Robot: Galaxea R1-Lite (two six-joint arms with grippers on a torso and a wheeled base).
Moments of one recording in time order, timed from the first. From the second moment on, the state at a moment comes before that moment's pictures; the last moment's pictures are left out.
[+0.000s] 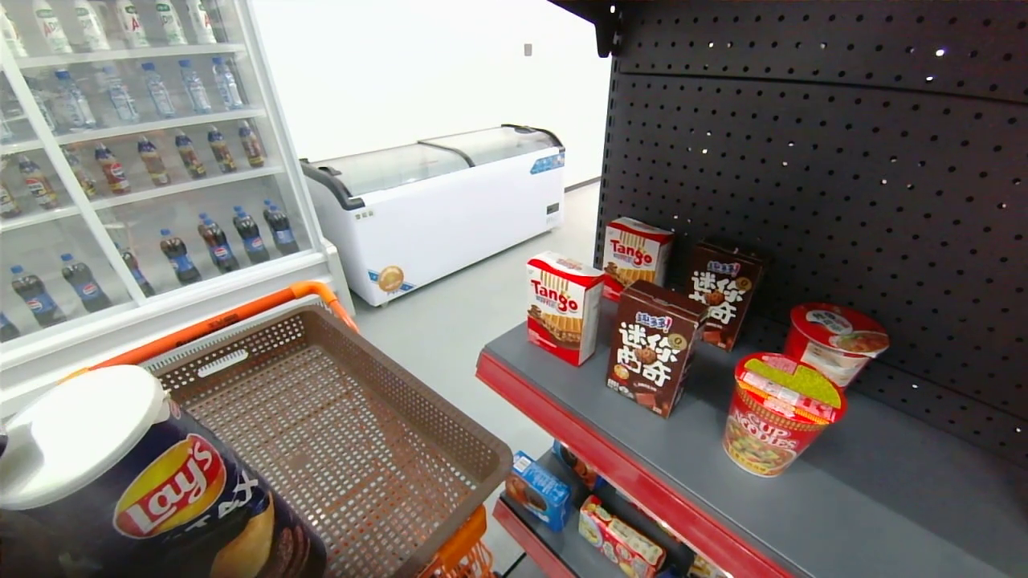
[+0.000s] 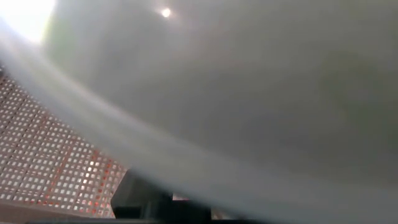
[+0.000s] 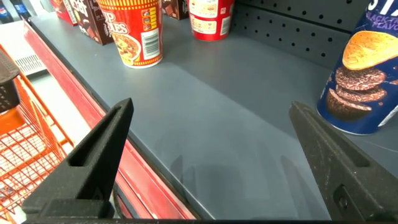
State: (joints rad) left arm -0.32 0.86 -0.41 -0.13 -0.21 0.03; right arm 0.00 0.00 0.00 0.00 0.03 0.00
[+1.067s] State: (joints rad) left arm -0.32 0.86 -0.38 -0.14 -0.21 0.03; right arm 0.00 0.00 0.00 0.00 0.03 0.00
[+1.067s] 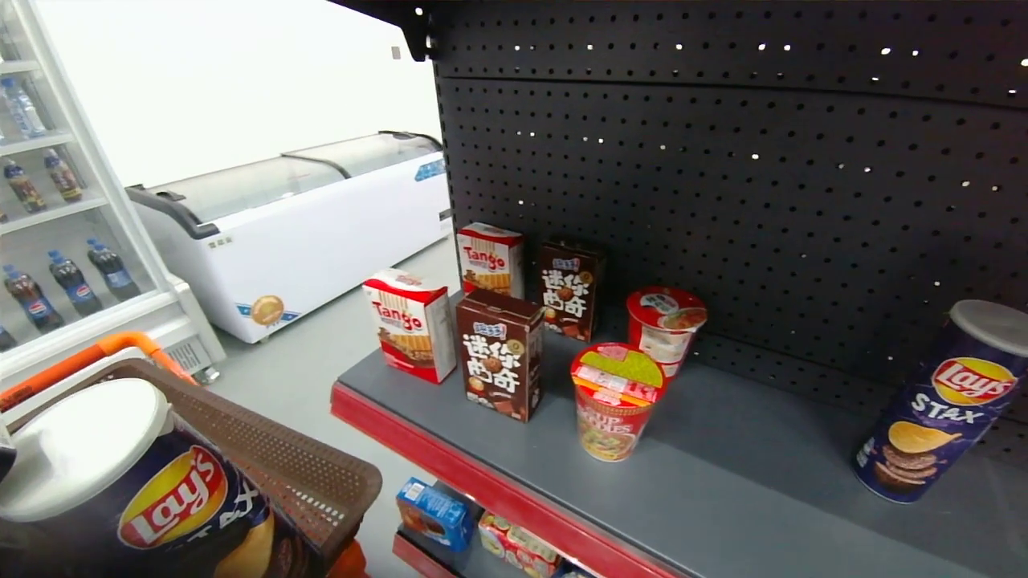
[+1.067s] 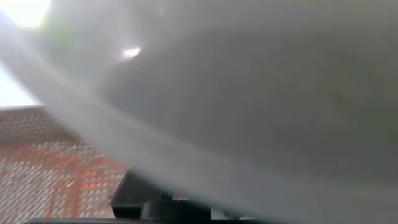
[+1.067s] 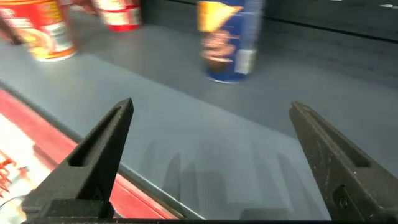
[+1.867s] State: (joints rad) left arm -0.32 0.86 -0.37 -0.14 -0.21 0.03; right arm 0.00 0.00 0.00 0.00 0.03 0.00
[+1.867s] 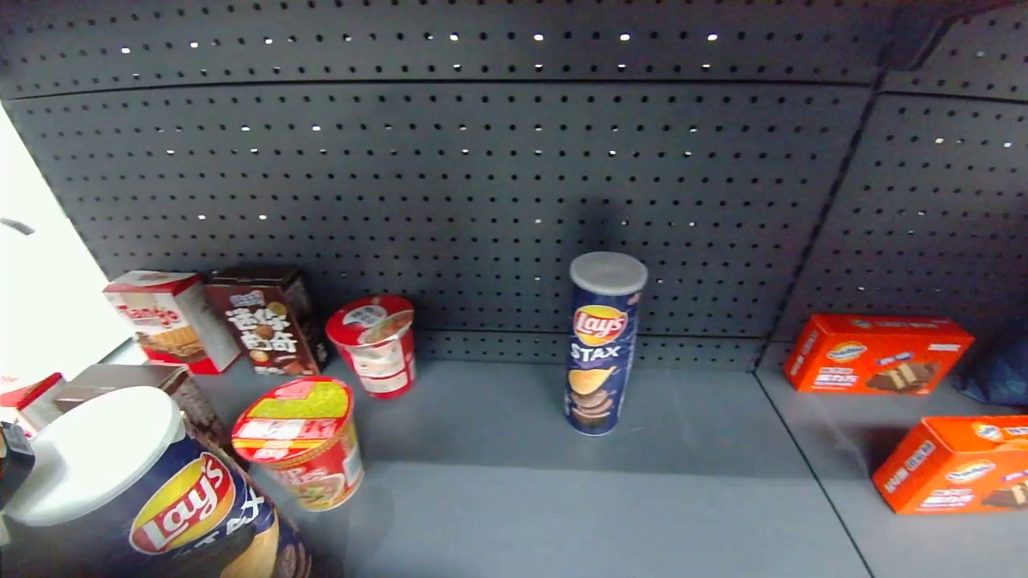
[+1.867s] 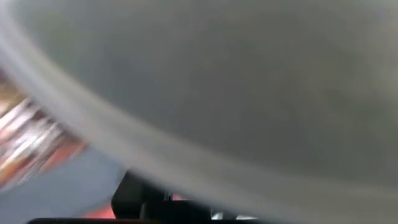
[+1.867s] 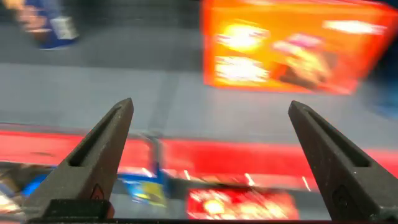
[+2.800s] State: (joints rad) left arm -0.40 0.86 -0.36 -0.13 -0.21 0.03; right arm 0.00 0.00 0.00 0.00 0.03 0.00
